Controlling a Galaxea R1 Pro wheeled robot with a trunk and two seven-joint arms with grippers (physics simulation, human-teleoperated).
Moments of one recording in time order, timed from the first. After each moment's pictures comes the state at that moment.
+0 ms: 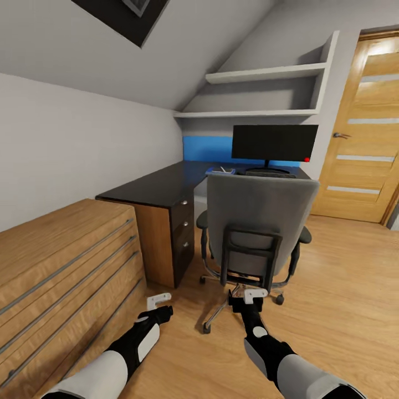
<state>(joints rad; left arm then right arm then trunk) -0.68 -0.14 -0.16 -0.33 0.35 0.06 0.24 -0.68 0.10 0.36 -0.23 -0.19 -0.44 -0.25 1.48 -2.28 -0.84</state>
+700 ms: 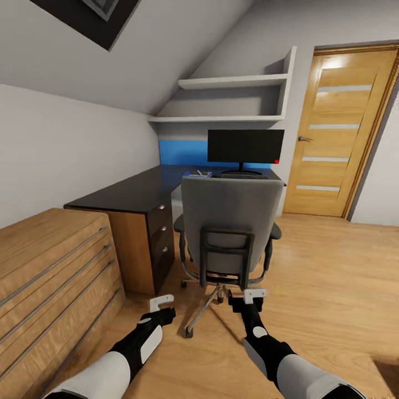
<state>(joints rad) -0.68 -0.15 -0.16 -0.32 0.35 0.06 0.24 -0.68 0.10 0.36 -0.23 -0.19 -0.44 -0.25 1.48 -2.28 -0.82</state>
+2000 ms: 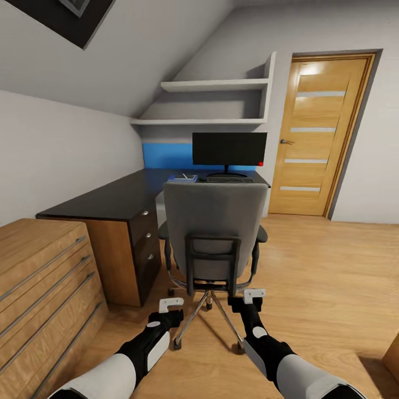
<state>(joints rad) -0.68 -0.17 -0.32 -0.30 0.35 0.02 0.24 -0.68 0.10 0.36 -0.23 -0.19 -0.44 -0.24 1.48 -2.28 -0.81</state>
